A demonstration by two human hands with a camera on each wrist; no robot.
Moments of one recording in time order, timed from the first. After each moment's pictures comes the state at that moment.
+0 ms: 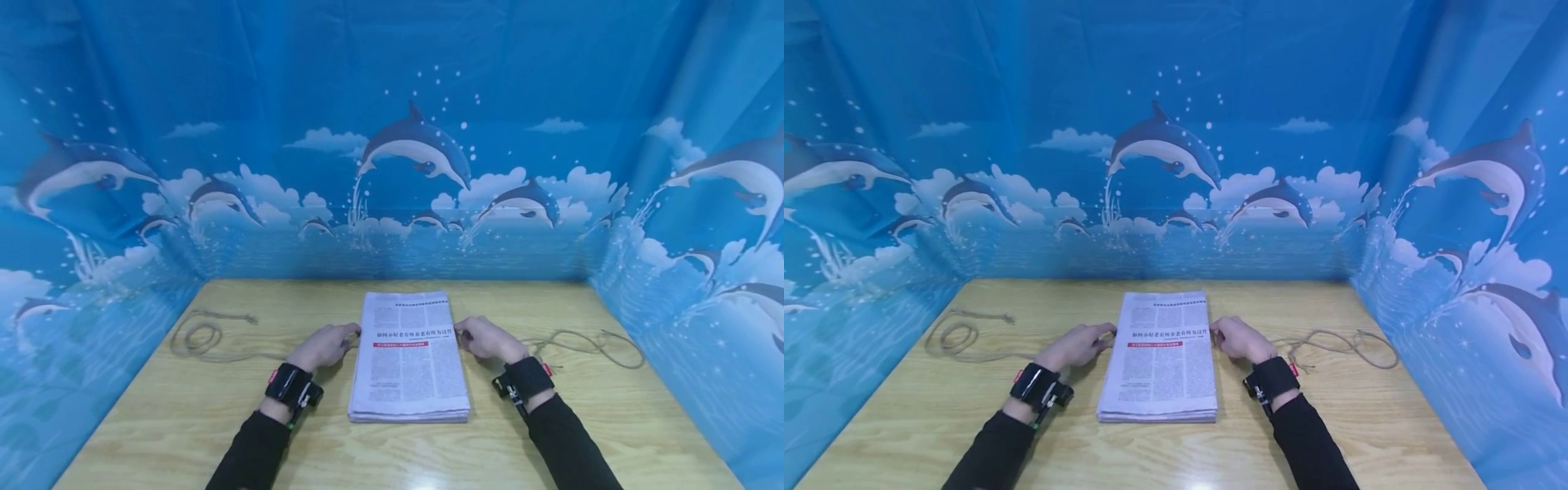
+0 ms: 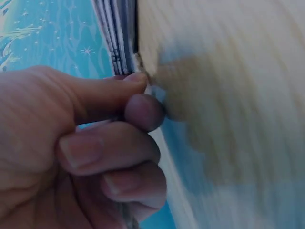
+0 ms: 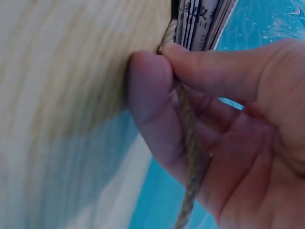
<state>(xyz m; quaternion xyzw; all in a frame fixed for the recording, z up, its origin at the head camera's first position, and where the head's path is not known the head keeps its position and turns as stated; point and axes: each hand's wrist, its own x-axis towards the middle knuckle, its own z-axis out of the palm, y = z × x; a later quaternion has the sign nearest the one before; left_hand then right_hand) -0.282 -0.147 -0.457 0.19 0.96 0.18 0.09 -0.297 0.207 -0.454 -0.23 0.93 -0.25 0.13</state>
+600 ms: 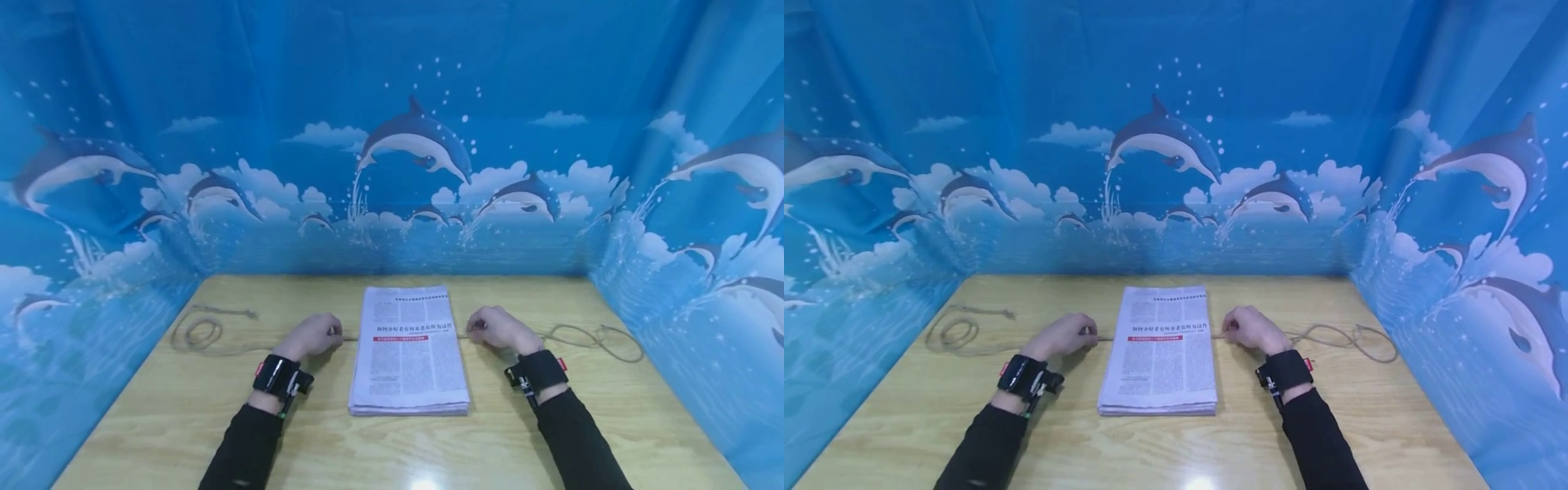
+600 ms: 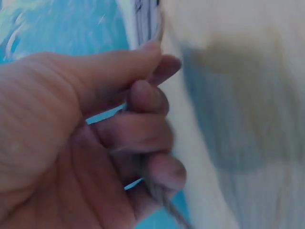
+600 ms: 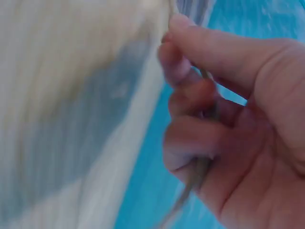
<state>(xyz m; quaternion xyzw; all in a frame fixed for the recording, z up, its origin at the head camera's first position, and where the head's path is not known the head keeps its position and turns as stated) -0.285 -0.168 -0.445 0.15 0.96 0.22 0.11 -0.299 0.231 -0.447 -0.24 0.94 -0.24 0.07</state>
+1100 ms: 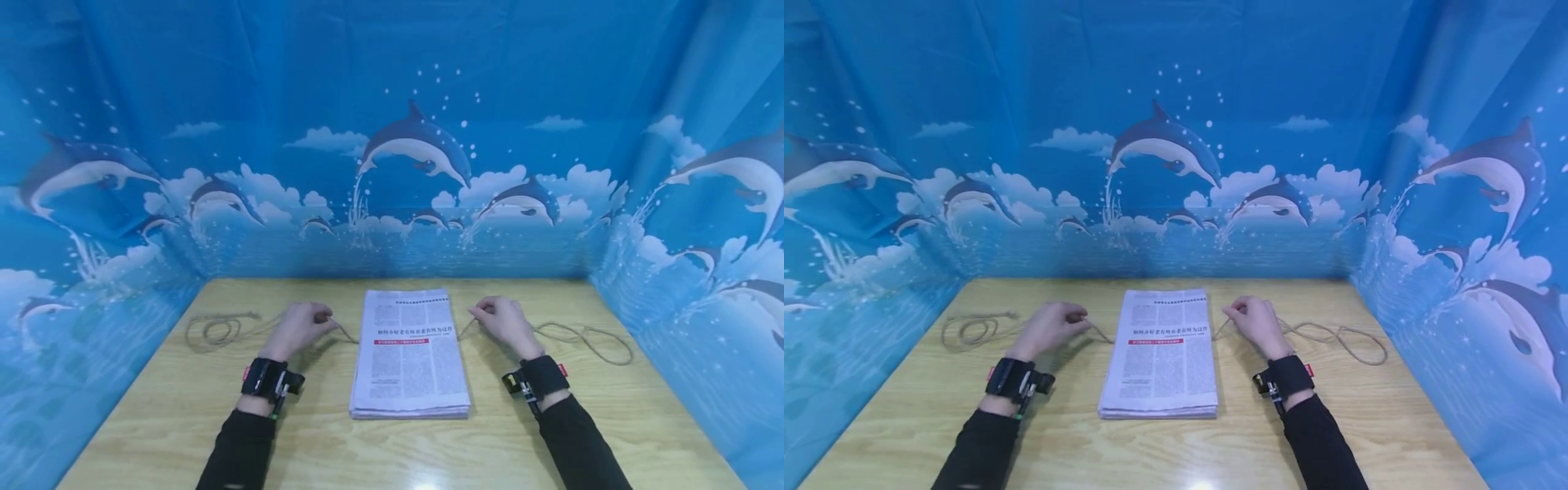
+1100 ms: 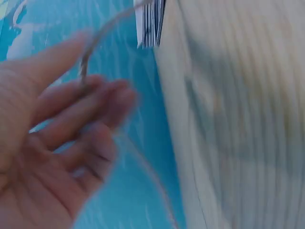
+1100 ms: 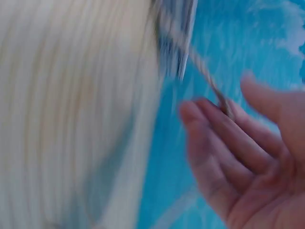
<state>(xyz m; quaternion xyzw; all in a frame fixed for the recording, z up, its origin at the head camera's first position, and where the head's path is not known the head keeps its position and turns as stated) -0.290 -0.190 -0.435 0.15 0.95 0.26 -0.06 -0.297 0.225 -0.442 -0.09 0.94 -0.31 -0.08</state>
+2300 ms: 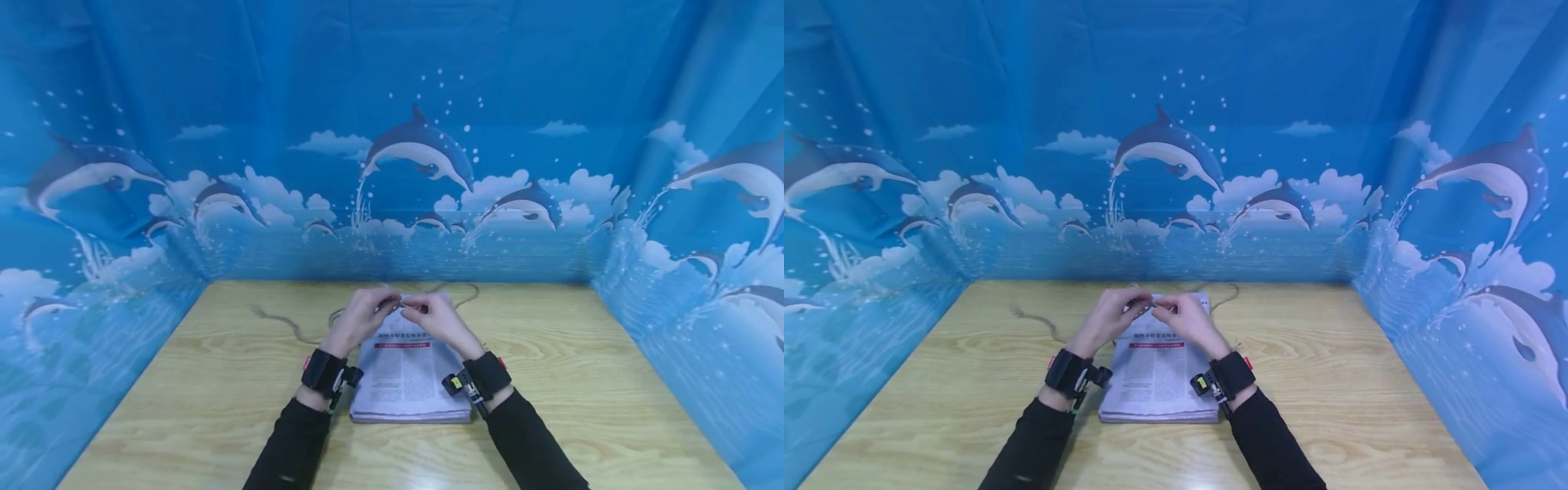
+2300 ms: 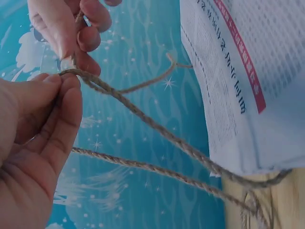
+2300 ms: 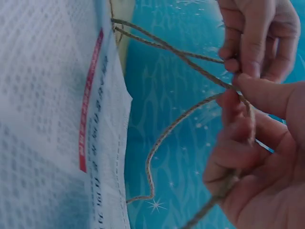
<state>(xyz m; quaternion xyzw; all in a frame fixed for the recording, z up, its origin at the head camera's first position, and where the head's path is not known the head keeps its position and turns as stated) -0.291 -0.085 -0.403 0.33 0.87 0.33 -0.17 -0.291 0.112 -0.412 -0.23 0.86 -0.45 0.00</state>
